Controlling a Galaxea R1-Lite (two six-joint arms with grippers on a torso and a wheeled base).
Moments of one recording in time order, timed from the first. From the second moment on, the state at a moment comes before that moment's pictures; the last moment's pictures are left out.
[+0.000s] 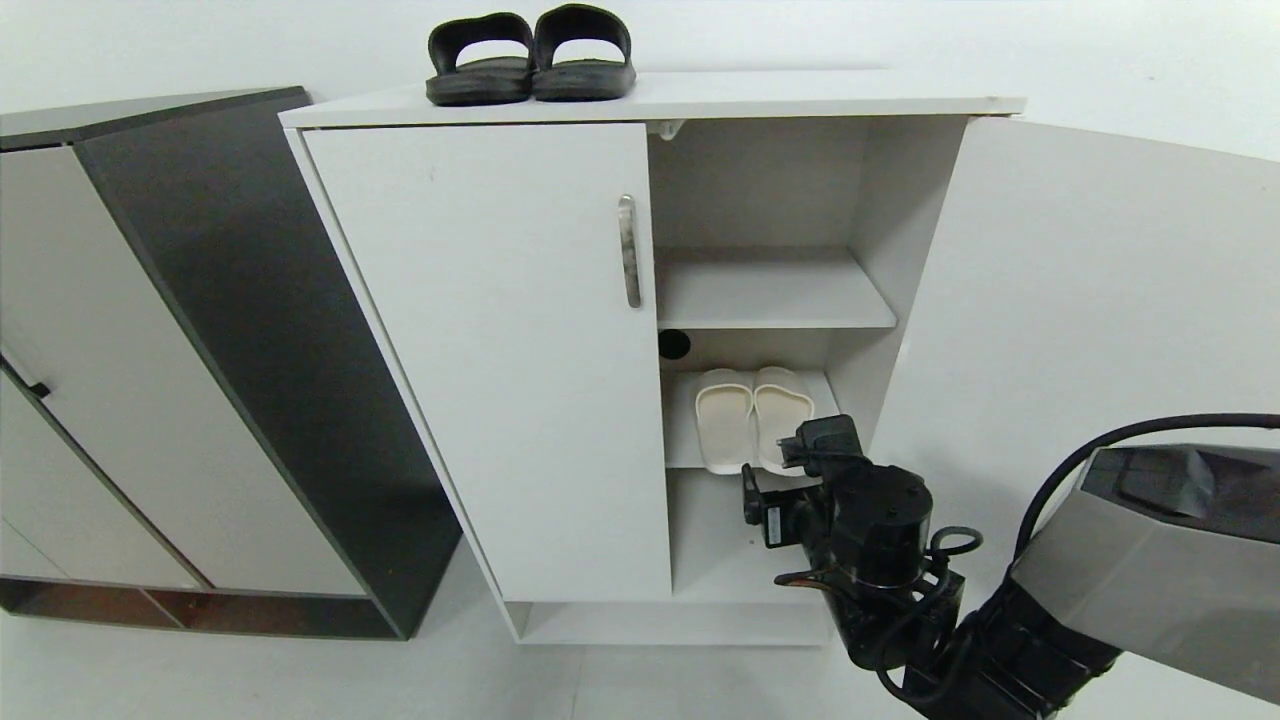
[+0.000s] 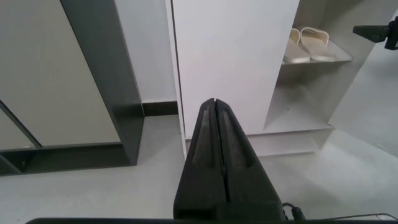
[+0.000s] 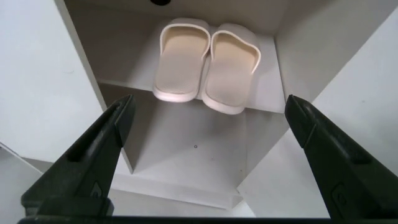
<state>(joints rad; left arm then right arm) 0.00 0.00 0.00 0.00 -0.05 0.02 0.77 2.17 -0.76 -1.35 -0.67 -0.03</state>
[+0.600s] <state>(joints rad) 0.00 0.00 0.00 0.00 -0.05 0.02 0.77 2.20 -0.76 -1.38 -0.65 -0.03</state>
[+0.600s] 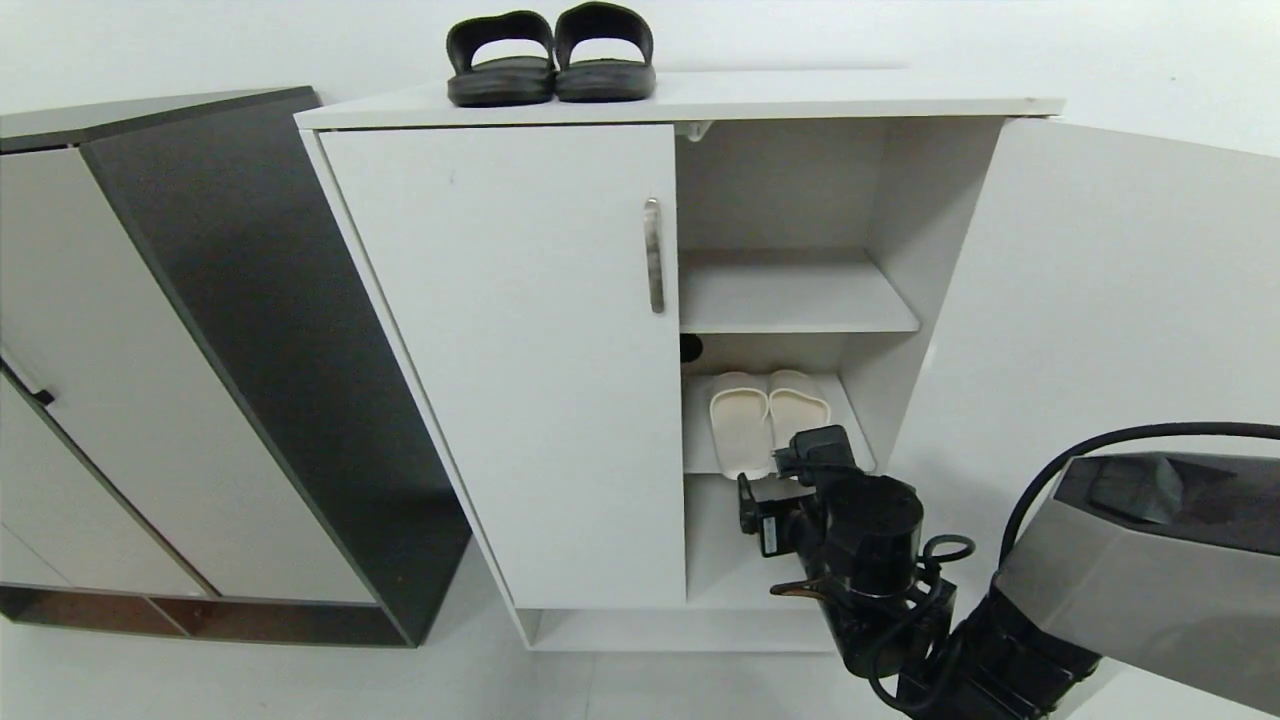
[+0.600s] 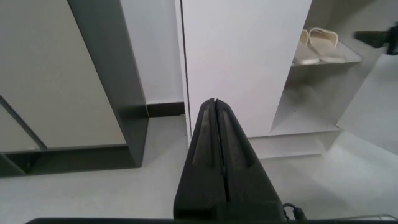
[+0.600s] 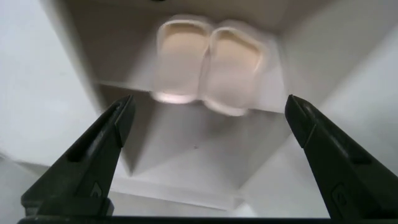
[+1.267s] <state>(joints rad) 0.00 0.00 0.00 0.00 -0.05 0.02 0.77 2.22 -0.72 -1.44 -0.61 -0.04</state>
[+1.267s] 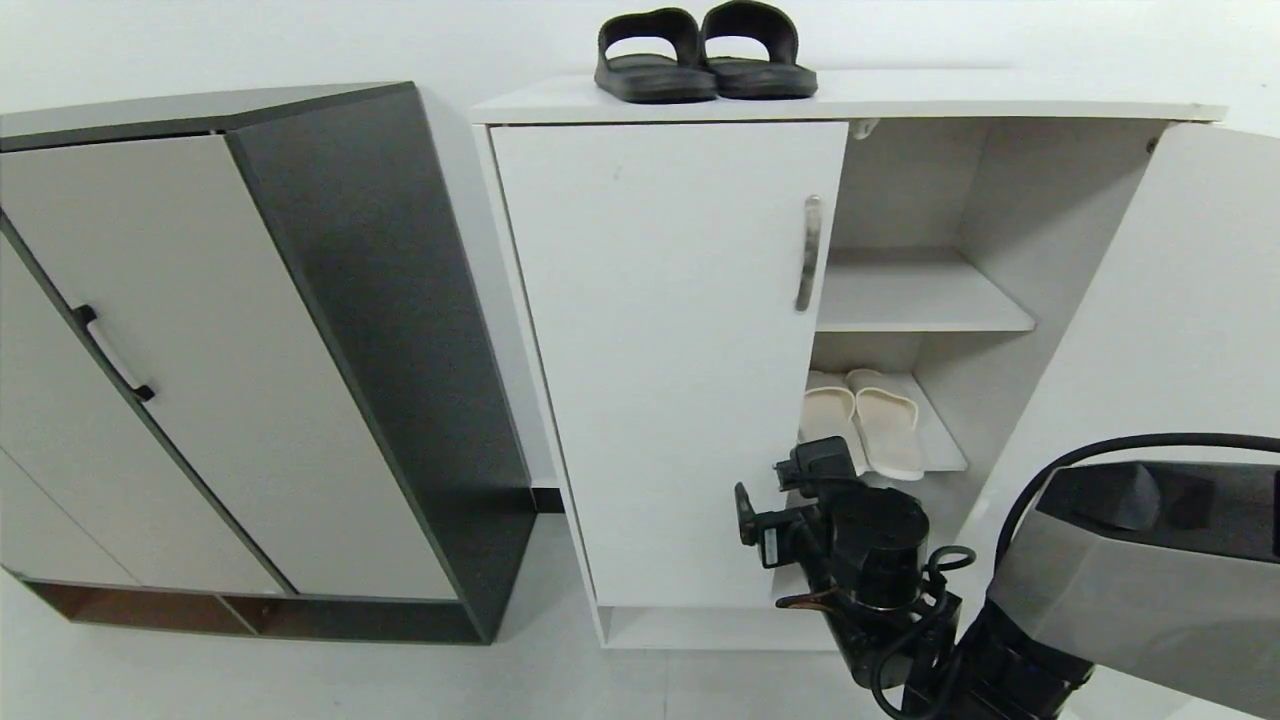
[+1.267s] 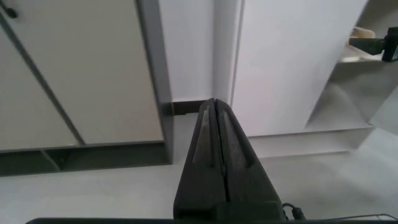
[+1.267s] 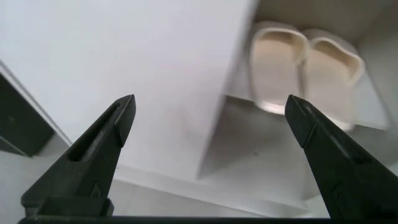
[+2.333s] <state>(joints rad) 0.00 0.00 0.00 0.00 -0.04 0.02 0.77 2.23 -0.65 -1.55 -0.52 -0.11</state>
